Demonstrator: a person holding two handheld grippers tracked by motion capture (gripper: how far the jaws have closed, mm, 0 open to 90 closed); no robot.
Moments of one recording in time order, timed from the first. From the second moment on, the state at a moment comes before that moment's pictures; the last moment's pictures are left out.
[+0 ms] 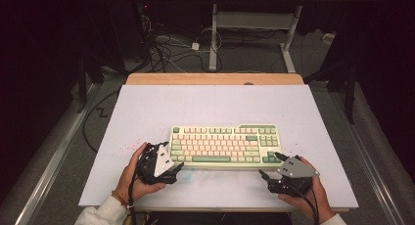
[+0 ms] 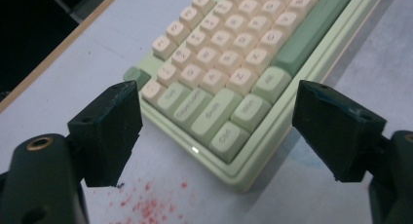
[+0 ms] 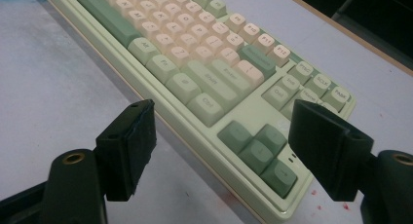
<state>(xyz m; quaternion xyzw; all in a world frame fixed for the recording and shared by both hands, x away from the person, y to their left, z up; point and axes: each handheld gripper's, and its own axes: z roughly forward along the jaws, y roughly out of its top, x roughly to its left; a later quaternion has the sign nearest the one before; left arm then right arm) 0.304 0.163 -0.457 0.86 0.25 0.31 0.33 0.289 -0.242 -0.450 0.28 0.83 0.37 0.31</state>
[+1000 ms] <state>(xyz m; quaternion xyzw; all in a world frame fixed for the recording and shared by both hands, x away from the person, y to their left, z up) 0.297 0.183 -0.471 0.86 0.28 0.29 0.31 0.349 -0.196 -0.427 0.28 0.84 0.40 0.26</state>
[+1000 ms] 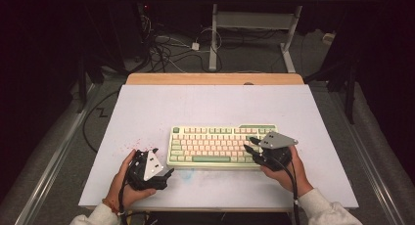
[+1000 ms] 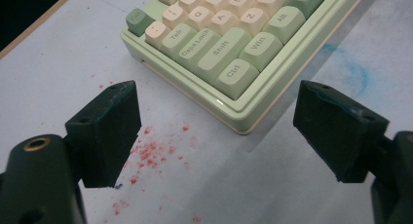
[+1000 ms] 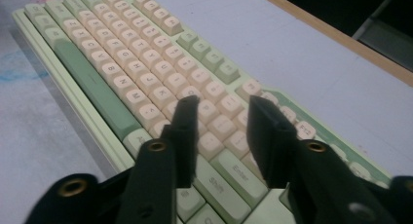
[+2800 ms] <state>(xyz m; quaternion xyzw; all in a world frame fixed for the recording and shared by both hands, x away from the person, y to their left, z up) 0.297 0.180 -0.473 0.87 0.27 0.28 0.31 0.398 -0.123 -0.438 0.27 0.88 0.34 0.21</state>
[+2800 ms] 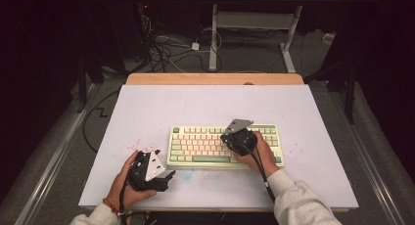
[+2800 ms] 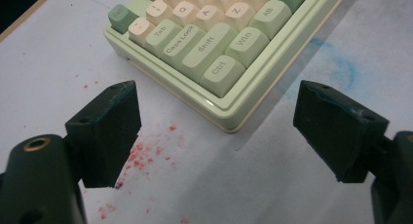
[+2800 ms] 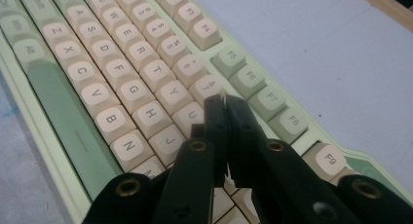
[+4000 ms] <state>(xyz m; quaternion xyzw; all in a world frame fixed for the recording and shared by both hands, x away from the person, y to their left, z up) 0.298 0.178 -0.474 0.87 0.27 0.28 0.30 0.363 -0.160 -0.405 0.28 0.82 0.41 0.29</state>
